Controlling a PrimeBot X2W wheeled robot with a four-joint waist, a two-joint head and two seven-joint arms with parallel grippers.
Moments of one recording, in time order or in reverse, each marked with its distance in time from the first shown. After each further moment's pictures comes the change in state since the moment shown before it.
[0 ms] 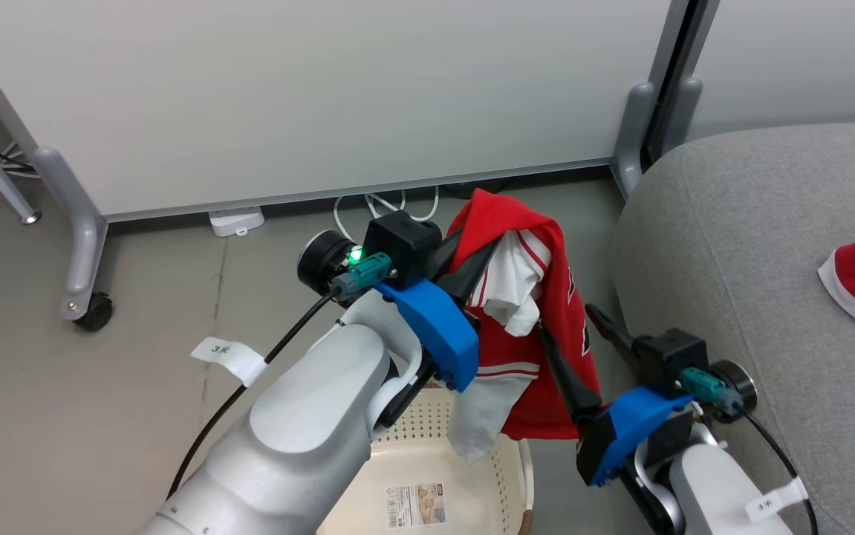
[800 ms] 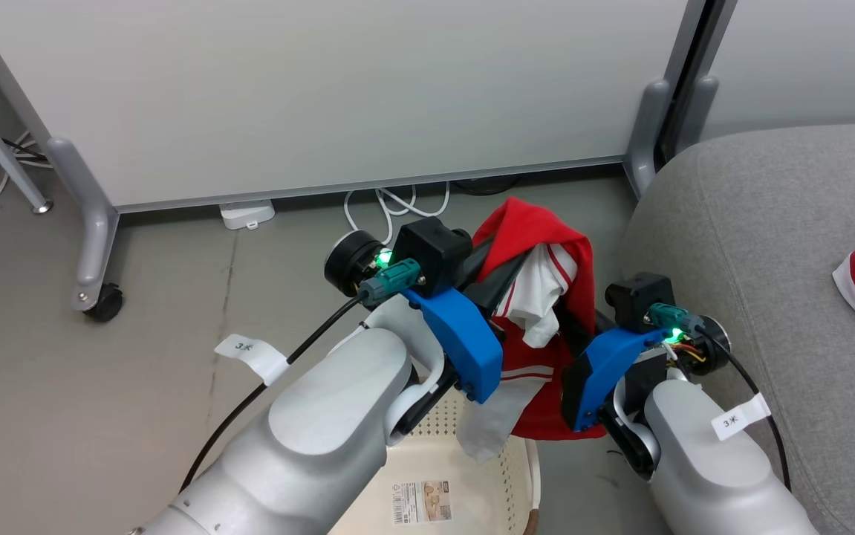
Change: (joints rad) left arm -0.028 -0.004 -0.092 -0.019 -0.052 0.000 -0.005; right arm -0.302 0.000 0.100 0.446 0.098 0.000 -0.075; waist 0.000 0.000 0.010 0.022
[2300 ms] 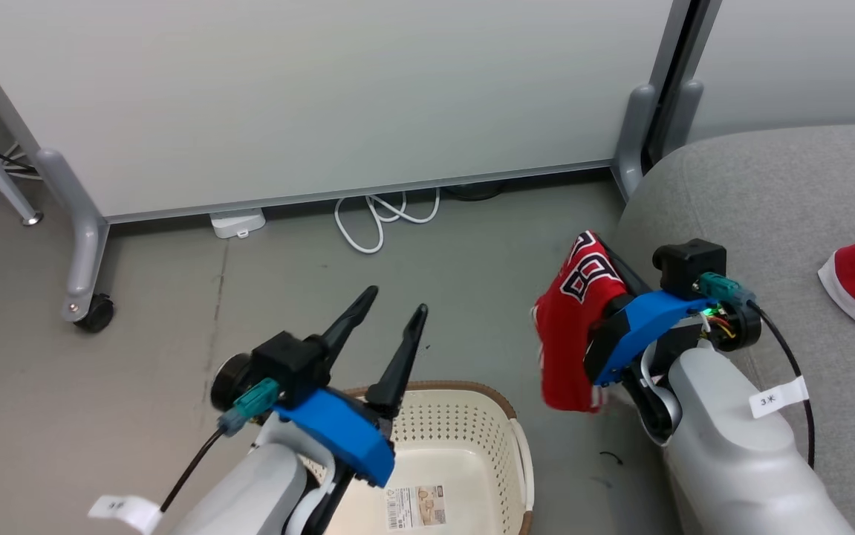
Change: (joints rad) left arm 0.313 0.173 0.142 -0.184 0.009 0.070 -0.083; right arm -0.087 0.000 -0.067 0.112 0.072 0.000 -0.109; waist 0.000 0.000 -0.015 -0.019
